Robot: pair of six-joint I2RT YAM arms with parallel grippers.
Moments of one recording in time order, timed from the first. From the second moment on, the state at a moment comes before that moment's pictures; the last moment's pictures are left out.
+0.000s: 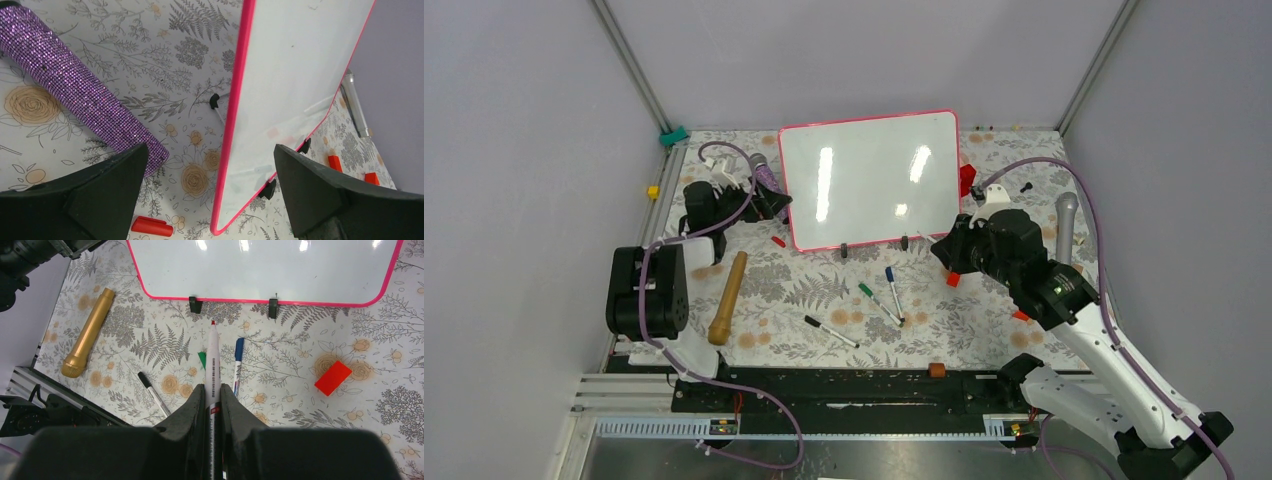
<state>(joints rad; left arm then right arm) 0.06 1.64 0.73 0.66 0.70 -0.48 0.58 0.83 0.94 -0.60 0.01 0.45</state>
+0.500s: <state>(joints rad) 0.05 1.81 0.80 0.74 0.79 -0.55 0.58 0.81 0.94 -0.60 0.01 0.45</state>
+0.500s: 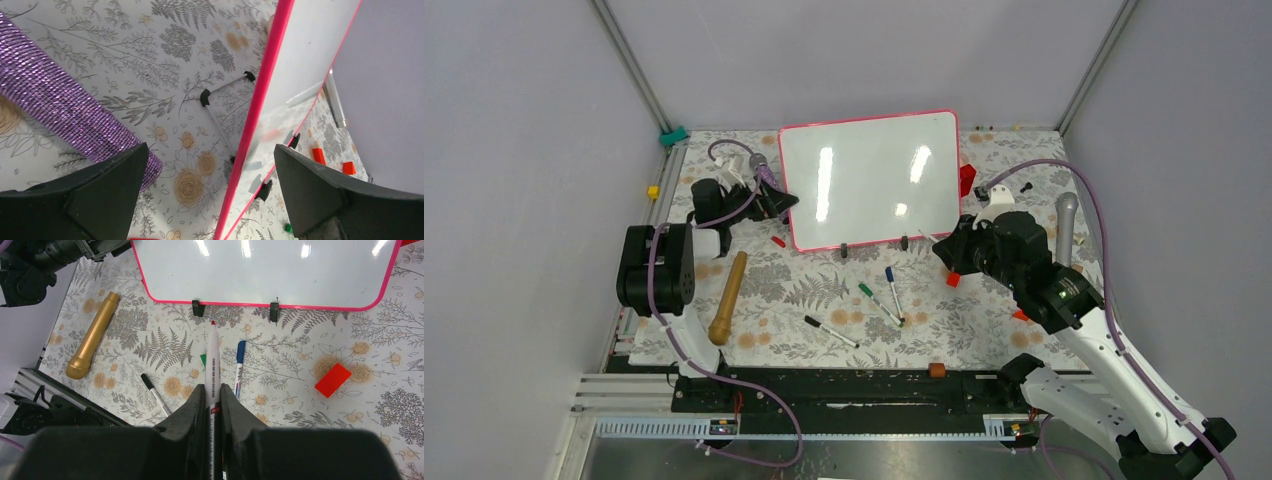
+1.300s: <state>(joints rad) 0.02 1.82 0.75 0.81 0.93 -0.59 0.58 0.81 0.95 -0.60 0.01 0.41</state>
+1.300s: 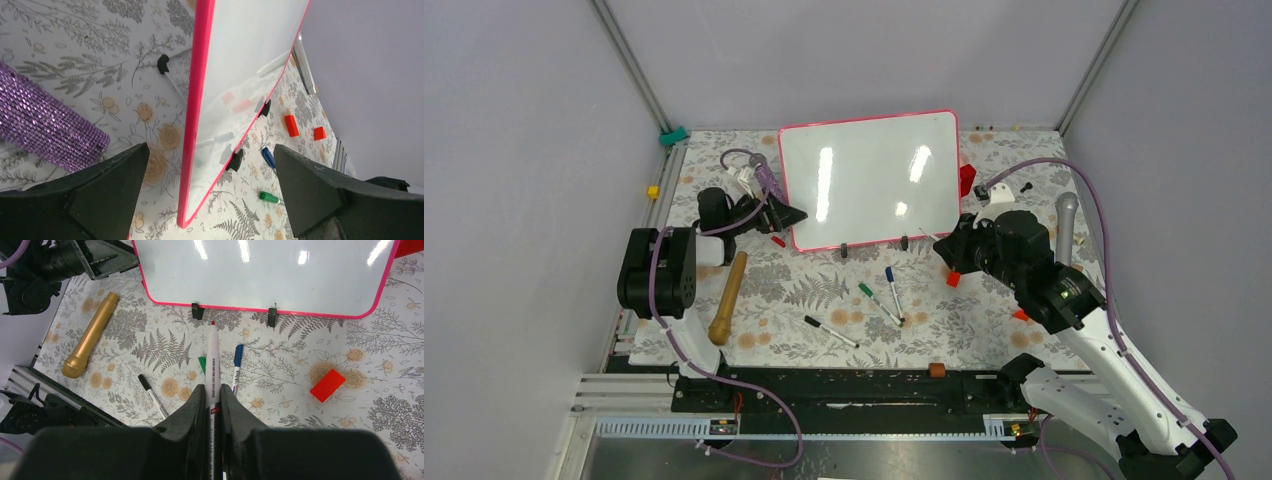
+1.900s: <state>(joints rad) -0.01 1.68 0.59 0.78 0.92 -0.56 0.58 0.82 0.95 -0.60 -0.03 0.42</state>
